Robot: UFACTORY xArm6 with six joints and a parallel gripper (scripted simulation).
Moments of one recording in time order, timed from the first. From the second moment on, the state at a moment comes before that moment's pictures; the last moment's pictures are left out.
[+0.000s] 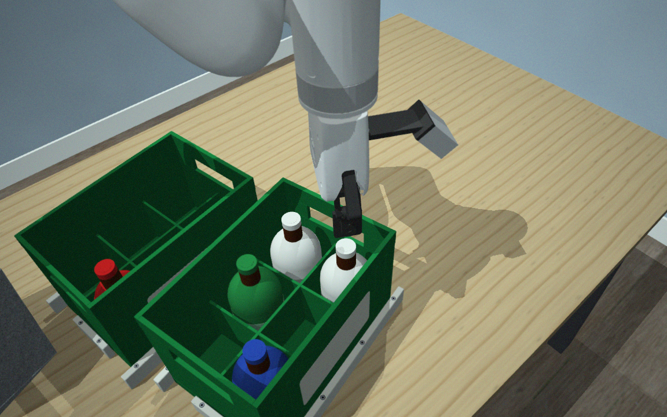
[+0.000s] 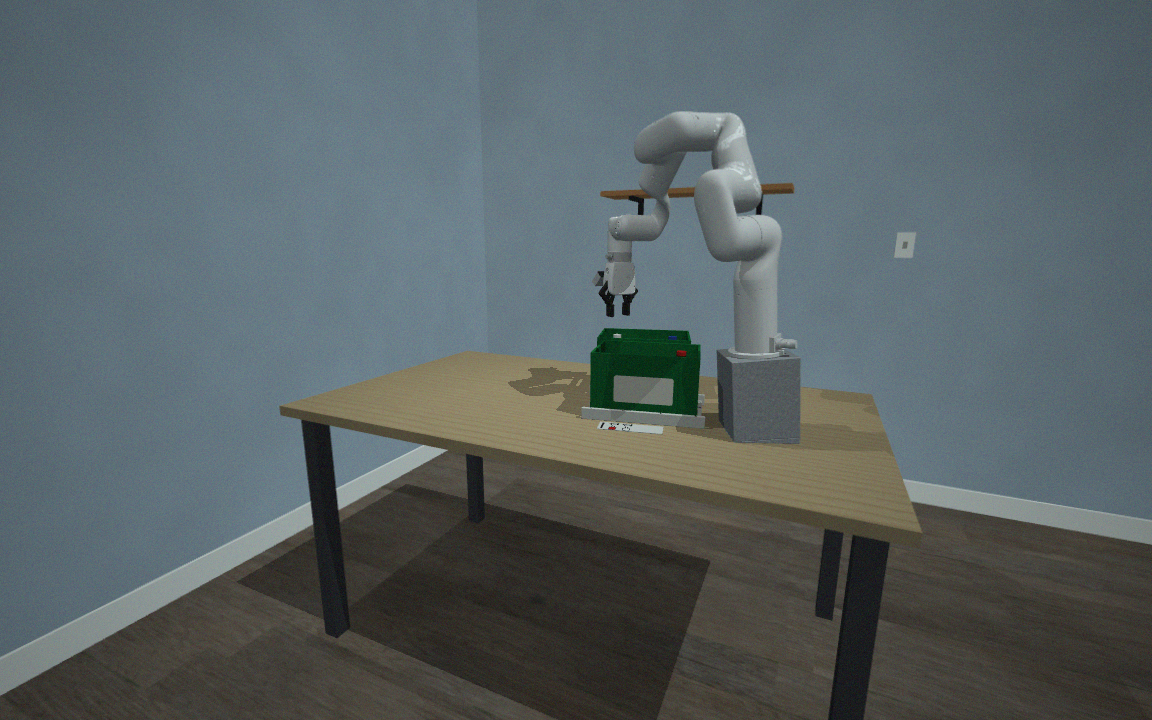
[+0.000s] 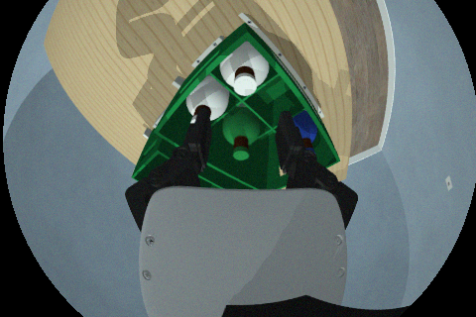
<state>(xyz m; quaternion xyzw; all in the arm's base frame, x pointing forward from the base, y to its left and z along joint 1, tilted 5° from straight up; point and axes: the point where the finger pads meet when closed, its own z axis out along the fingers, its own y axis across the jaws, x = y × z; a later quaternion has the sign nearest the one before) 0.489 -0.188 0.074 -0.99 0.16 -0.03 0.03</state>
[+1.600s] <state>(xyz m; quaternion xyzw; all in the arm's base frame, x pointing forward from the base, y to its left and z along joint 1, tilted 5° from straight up) 0.494 -0.185 0.026 -0.99 0.16 -0.03 0.03</state>
